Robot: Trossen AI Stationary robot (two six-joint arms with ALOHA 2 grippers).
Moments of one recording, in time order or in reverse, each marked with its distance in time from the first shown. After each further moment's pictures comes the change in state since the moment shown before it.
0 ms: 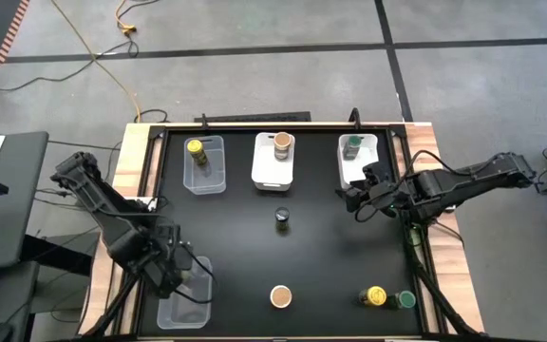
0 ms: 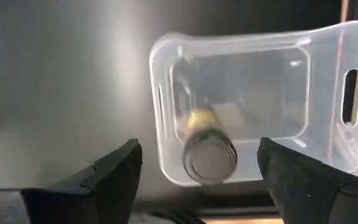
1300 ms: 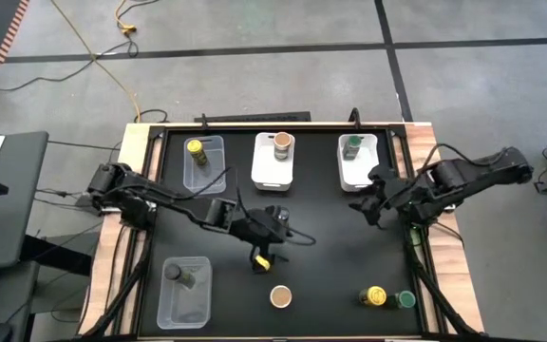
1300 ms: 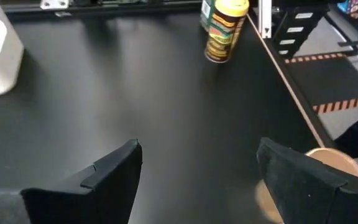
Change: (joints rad) left arm 0.567 0.326 0.019 1.108 0.136 0.645; right arm 0.085 0.016 0.271 -0.347 -0.221 -0.149
